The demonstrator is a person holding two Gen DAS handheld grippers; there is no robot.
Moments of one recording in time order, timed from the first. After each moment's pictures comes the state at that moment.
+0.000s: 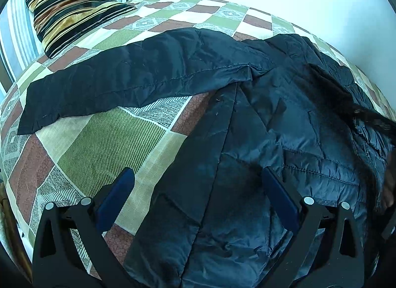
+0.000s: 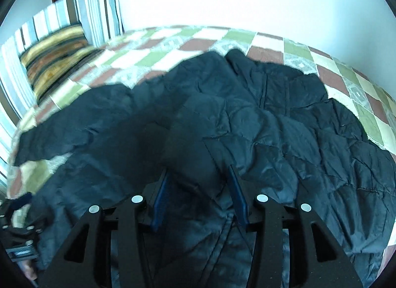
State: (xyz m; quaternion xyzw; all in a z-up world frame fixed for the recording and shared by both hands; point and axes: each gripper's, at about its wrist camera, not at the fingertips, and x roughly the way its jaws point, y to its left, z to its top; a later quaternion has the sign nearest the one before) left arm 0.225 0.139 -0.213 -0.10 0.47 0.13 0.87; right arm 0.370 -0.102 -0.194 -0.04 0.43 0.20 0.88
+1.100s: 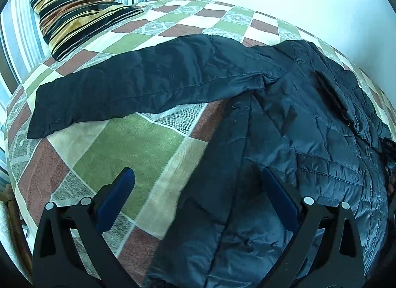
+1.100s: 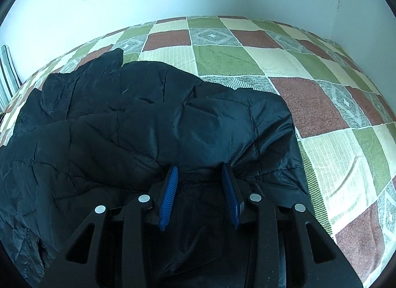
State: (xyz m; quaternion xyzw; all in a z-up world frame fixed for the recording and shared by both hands) left arm 0.218 0.156 -0.202 -0.10 0.47 0.14 0.87; right arm 0.406 -0.306 -0.248 0.05 0.44 -0.06 0.89
